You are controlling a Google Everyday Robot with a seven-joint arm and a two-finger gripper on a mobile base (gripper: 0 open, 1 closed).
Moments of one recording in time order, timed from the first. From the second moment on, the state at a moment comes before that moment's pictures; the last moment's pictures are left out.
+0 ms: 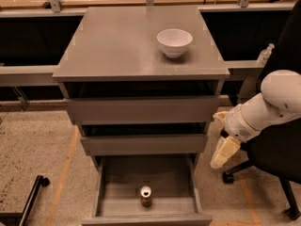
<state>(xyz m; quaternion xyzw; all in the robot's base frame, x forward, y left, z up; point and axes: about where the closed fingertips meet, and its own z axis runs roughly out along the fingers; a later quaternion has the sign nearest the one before) 0.510 -0.208 0.696 -0.58 0.77 0.14 0.20</state>
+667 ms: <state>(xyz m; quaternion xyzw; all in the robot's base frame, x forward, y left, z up) 0.510 -0.196 0.649 -0.58 0.78 0.14 0.17</state>
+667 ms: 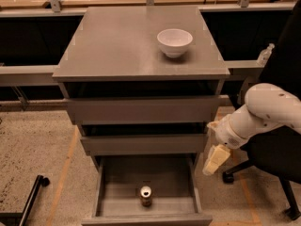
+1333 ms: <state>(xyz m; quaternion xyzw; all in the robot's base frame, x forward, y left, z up) 0.527 -0.171 0.558 -0.57 0.78 0.16 0.18</state>
